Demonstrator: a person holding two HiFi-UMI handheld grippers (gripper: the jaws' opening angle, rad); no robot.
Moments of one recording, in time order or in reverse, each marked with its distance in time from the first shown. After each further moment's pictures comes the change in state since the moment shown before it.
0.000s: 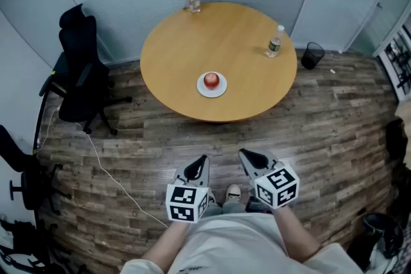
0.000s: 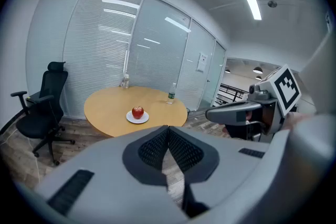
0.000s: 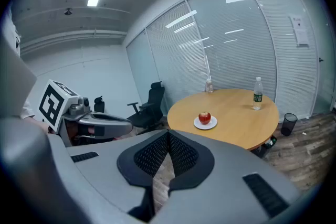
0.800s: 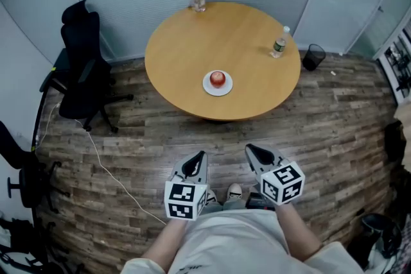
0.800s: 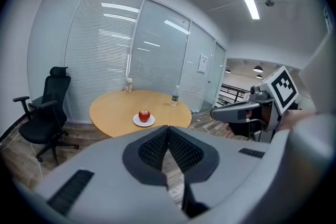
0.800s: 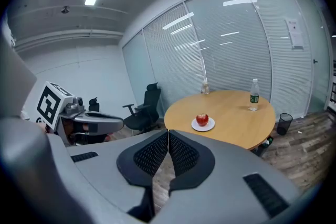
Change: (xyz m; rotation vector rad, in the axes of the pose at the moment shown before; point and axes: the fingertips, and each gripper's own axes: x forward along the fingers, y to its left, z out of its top) left arm -0.015 0.028 0.005 0.028 -0.019 0.017; right arm 0.005 -0.001 0.004 0.016 -0.018 -0.053
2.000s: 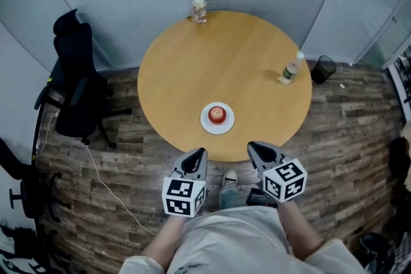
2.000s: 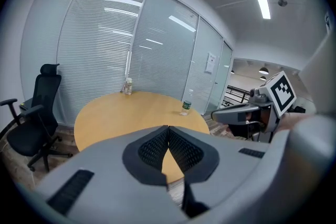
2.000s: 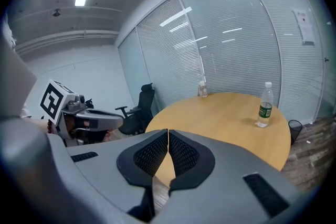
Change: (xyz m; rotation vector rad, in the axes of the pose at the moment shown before) left arm 0.160 0.071 0.086 -0.026 0.005 0.009; right arm 0.131 -0.126 0.076 -0.009 0.015 0.035
